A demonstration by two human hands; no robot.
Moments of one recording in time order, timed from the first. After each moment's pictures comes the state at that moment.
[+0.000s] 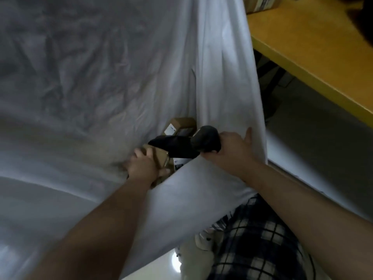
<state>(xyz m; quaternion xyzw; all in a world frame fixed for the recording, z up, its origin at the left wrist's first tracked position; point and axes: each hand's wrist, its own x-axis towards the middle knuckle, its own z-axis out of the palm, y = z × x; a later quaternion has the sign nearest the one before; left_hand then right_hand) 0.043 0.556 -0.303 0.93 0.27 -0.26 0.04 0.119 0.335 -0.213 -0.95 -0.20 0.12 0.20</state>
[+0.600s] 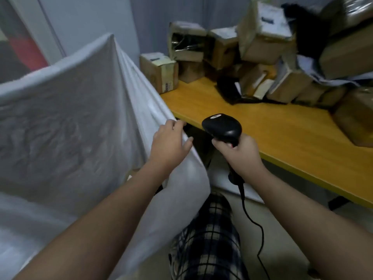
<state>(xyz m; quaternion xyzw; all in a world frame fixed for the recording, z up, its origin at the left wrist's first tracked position) 0.111 0.375 -0.094 0.97 -0.07 0.15 0.20 0.086 0.191 -0.083 -0.86 -0.03 -0.10 0.51</state>
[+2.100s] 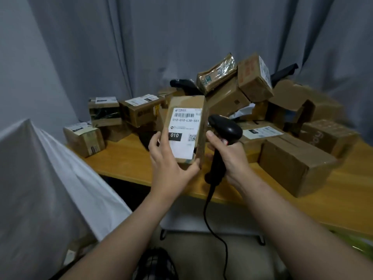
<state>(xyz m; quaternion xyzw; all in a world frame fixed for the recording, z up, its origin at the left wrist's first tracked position) 0.060 0.173 -0.011 0.83 -0.21 0.30 0.43 0.031 0.027 0.025 -0.58 0.04 -0.20 0.79</state>
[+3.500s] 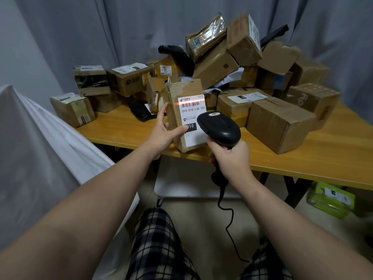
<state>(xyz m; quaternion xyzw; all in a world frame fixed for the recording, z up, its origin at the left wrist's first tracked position) 0.078 0.173 -0.026 0.73 -0.18 -0.08 0.65 -0.048 0.025 -0.044 -0.73 0.07 -0.30 0.61</state>
